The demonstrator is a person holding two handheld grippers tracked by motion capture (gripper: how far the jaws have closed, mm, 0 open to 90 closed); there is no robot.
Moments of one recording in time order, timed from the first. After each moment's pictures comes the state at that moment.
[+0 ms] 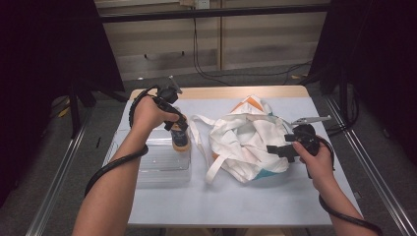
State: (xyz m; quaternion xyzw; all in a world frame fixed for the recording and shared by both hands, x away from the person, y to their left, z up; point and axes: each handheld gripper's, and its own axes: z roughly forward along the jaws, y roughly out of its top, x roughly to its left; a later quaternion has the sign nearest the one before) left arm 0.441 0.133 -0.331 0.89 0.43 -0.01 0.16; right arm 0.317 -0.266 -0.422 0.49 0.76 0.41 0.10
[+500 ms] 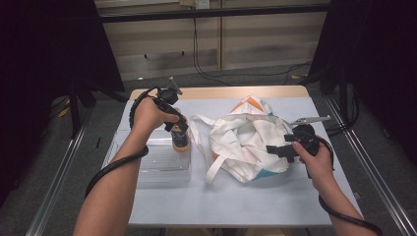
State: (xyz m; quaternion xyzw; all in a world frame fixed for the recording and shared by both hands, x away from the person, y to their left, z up) left arm 0.440 0.133 -0.334 0.89 0.43 -0.01 0.16; right arm 0.317 -0.265 -0.421 0.49 0.76 0.41 0.10
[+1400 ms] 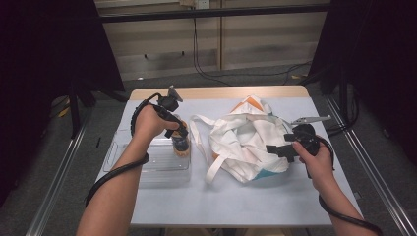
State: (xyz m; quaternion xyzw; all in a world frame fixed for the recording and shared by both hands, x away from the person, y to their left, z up) left arm 0.431 0.137 -0.355 0.89 0.42 0.00 0.17; right arm 0.315 -0.264 -0.419 0.49 0.76 0.41 0.10
